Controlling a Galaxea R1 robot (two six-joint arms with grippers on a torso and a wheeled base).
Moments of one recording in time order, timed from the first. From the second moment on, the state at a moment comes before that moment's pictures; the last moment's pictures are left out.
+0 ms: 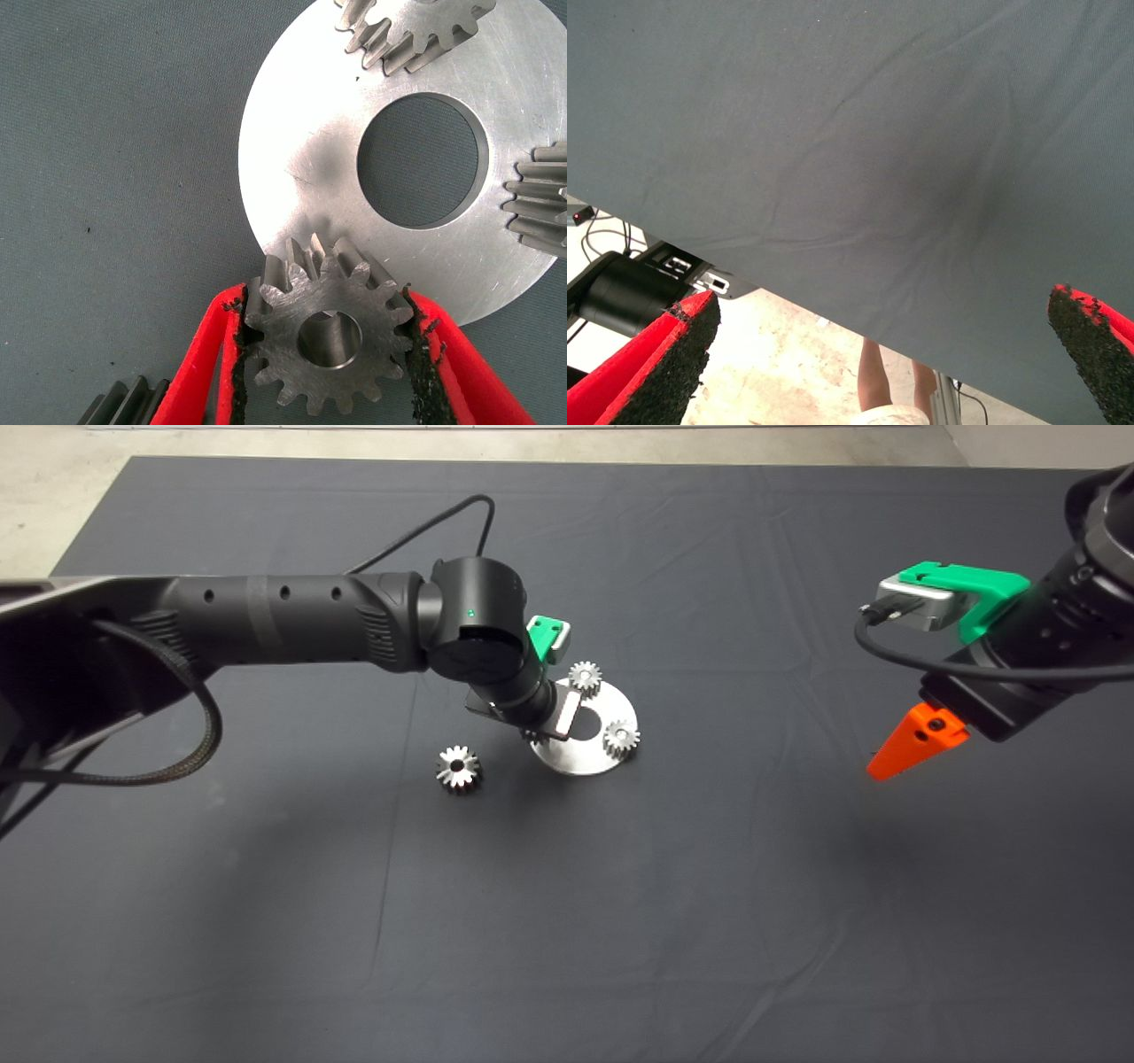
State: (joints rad) left arm -0.37 2.73 -1.20 0.62 1.37 -1.21; right arm 0.80 2.28 -0.78 0.23 -1.53 1.04
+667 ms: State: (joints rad) left arm -0.37 2.74 -1.20 0.62 1.37 -1.22; right arm 0.80 2.28 -0.78 0.23 -1.53 1.04
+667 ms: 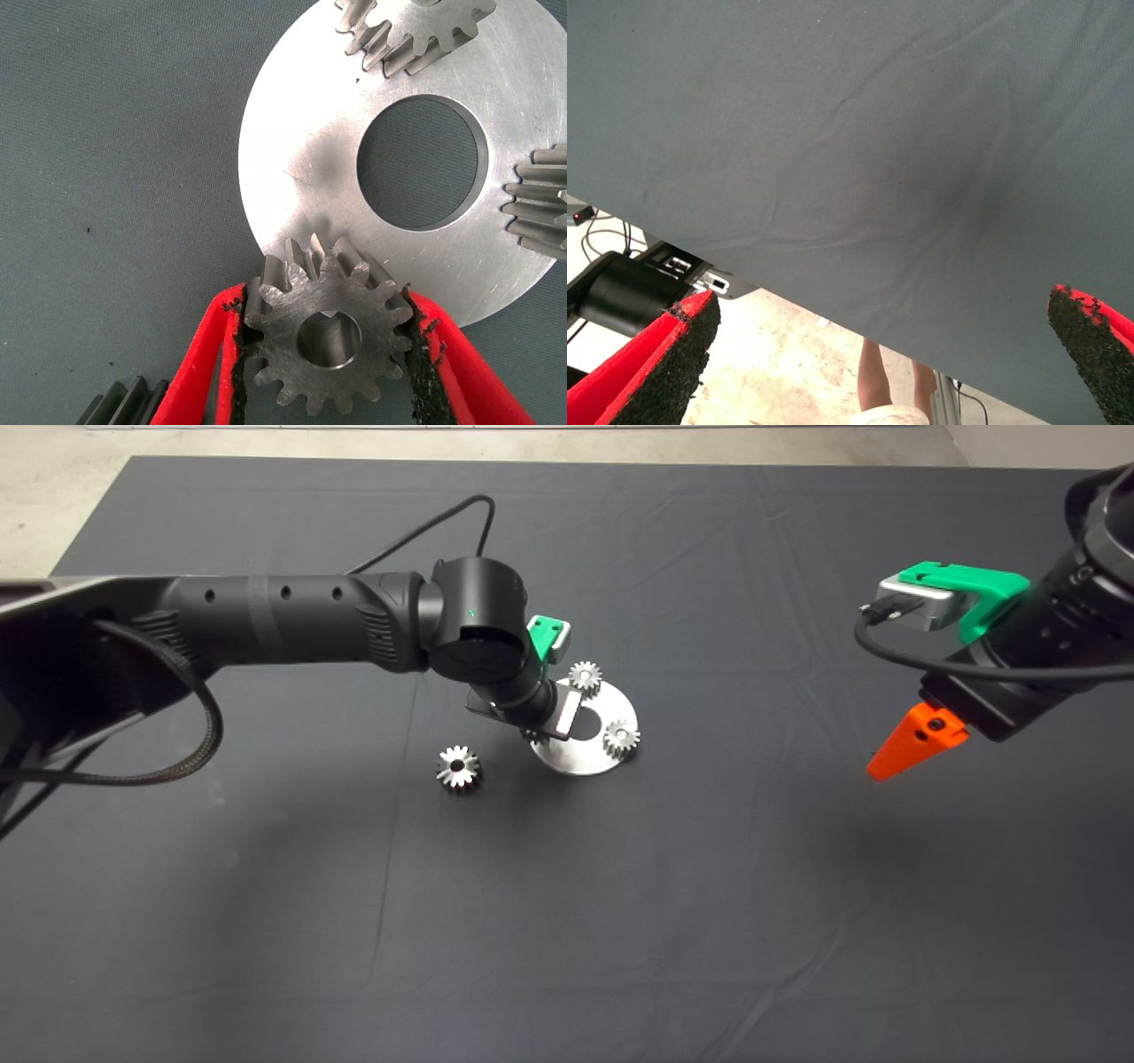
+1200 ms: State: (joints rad) left arm -0.35 2.76 -1.21 0.62 1.37 -1.22; right arm 0.80 2.28 -0.78 0.23 -1.53 1.04
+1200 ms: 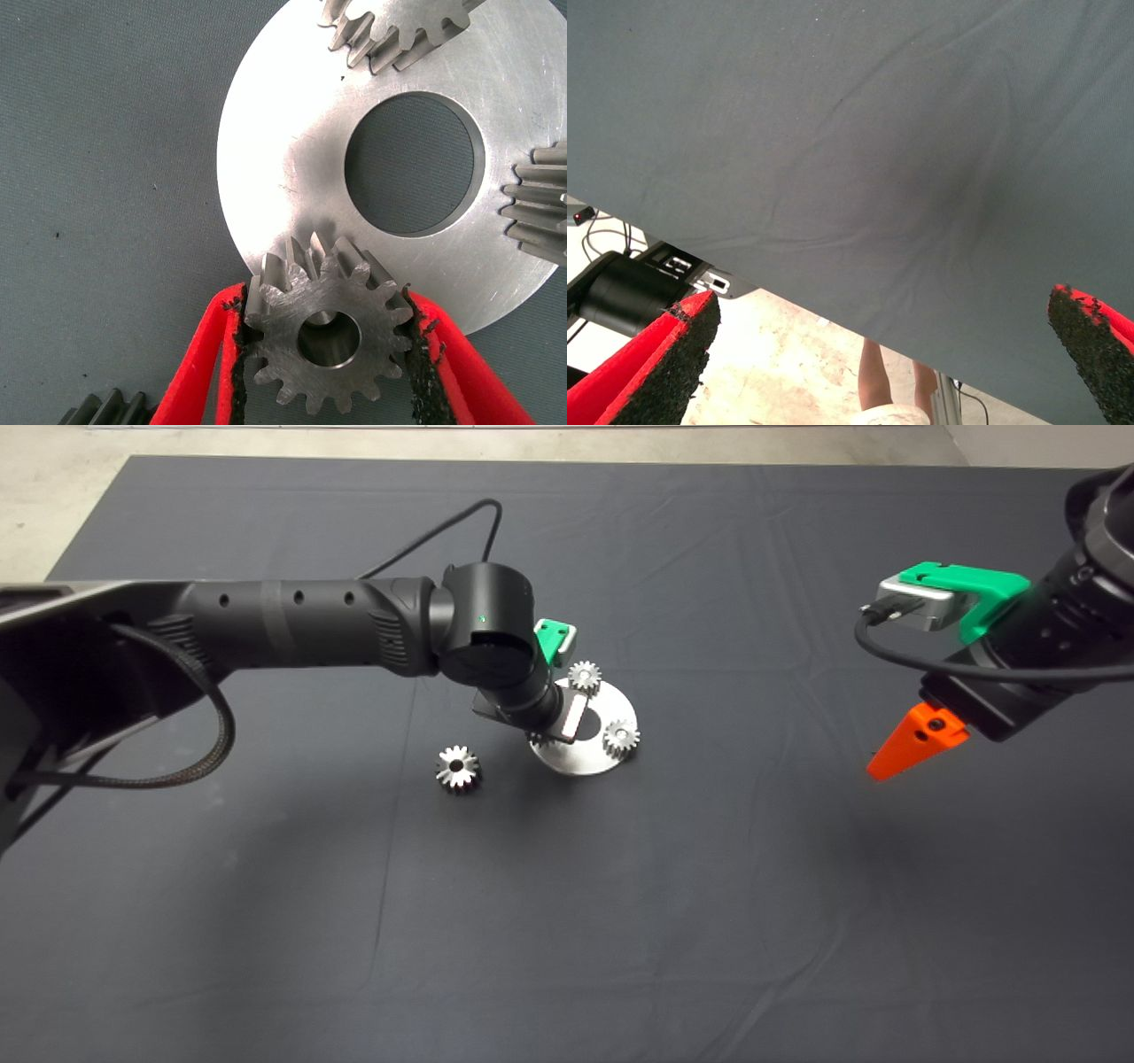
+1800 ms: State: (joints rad) left arm -0.35 2.75 -1.22 0.62 1.36 -1.22; right arm 0.80 2.28 -0.78 0.23 -1.53 1.04
